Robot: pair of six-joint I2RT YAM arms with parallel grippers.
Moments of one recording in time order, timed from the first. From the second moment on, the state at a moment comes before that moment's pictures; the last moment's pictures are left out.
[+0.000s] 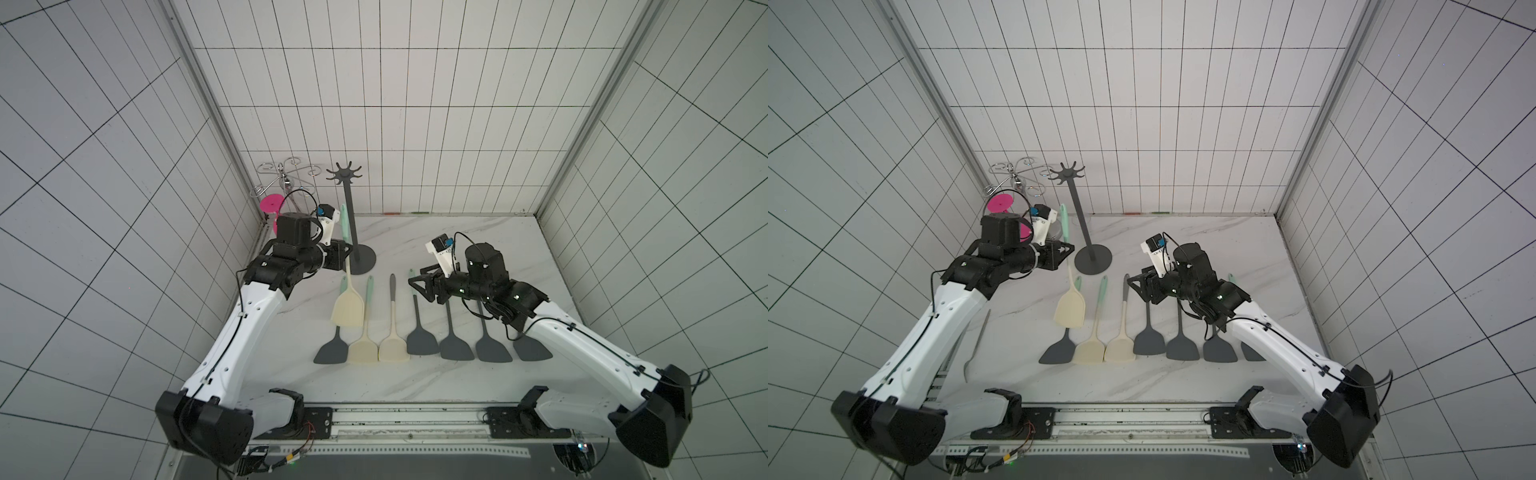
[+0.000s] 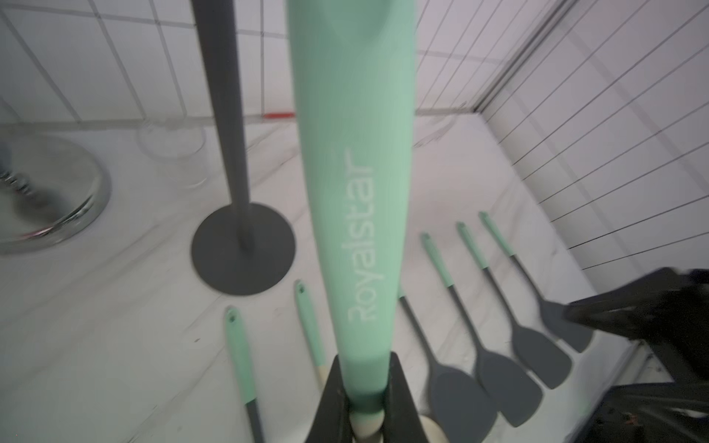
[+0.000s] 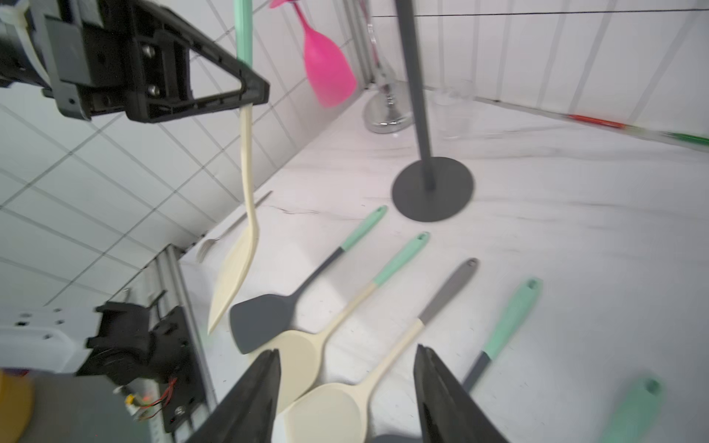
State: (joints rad) left arm -0.22 1.32 1.31 -0.77 0.29 -0.12; right arm 0.67 1.17 1.01 -0.31 -0.24 0.18
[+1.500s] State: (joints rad) left arm -0.02 1.87 1.32 -0.98 -0.04 0.03; right arm 0.65 0.93 0.76 -0.31 0.31 0.12
